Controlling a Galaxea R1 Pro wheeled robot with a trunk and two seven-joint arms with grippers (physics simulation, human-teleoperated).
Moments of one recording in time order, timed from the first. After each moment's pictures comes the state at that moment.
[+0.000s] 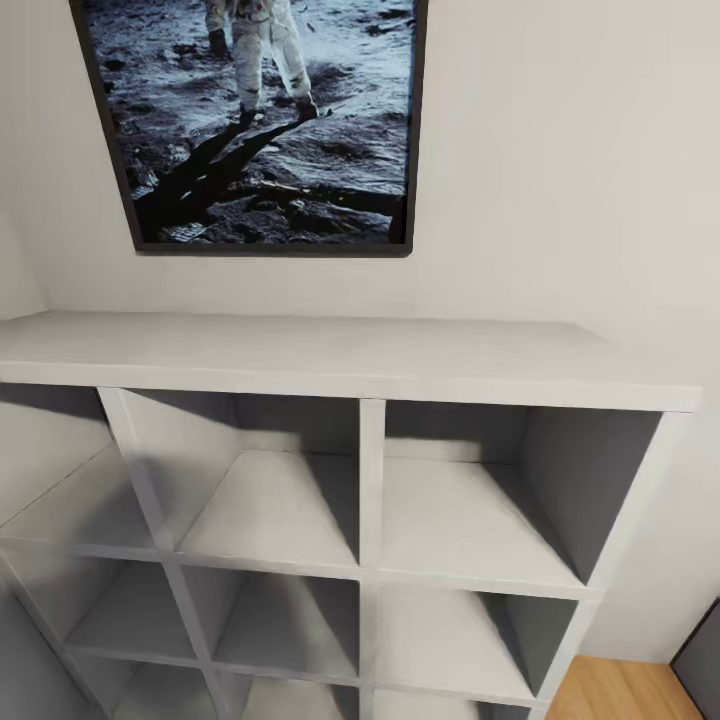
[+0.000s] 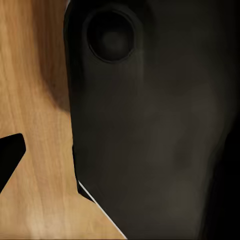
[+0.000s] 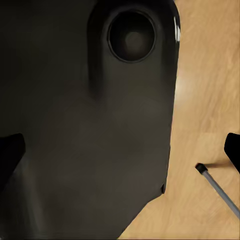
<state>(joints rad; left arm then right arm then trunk) 0.00 0.00 0.00 0.00 0.00 0.00 0.00 0.00 0.00 0.00 0.00 0.00 0.00 0.00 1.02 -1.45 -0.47</state>
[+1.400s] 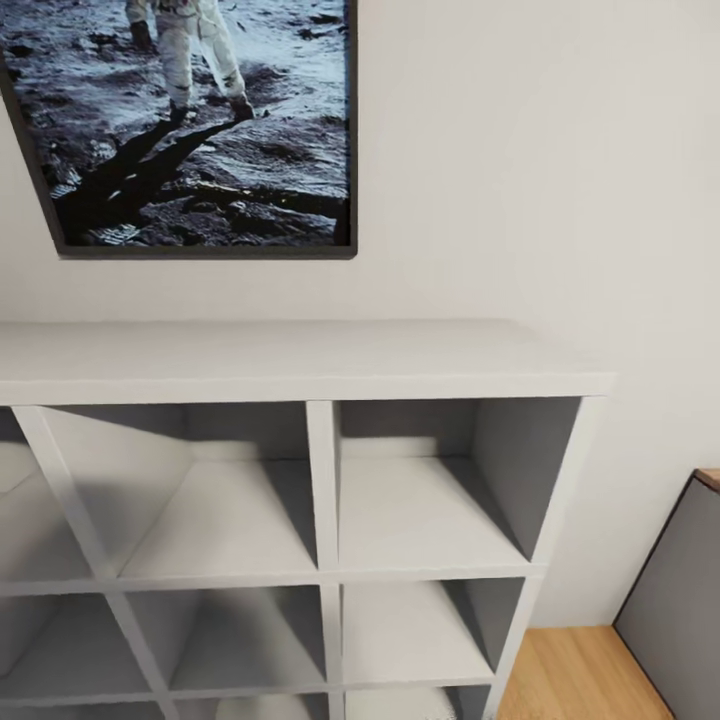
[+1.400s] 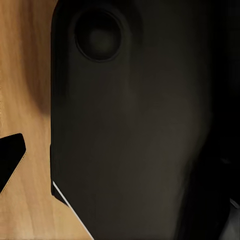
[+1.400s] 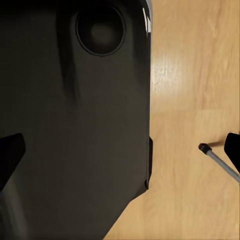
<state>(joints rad) 0.06 -0.02 0.05 -0.06 0.06 -0.05 -0.02 0.02 -0.03 -0.02 0.02 -0.02 -0.04 0.00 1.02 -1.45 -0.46</state>
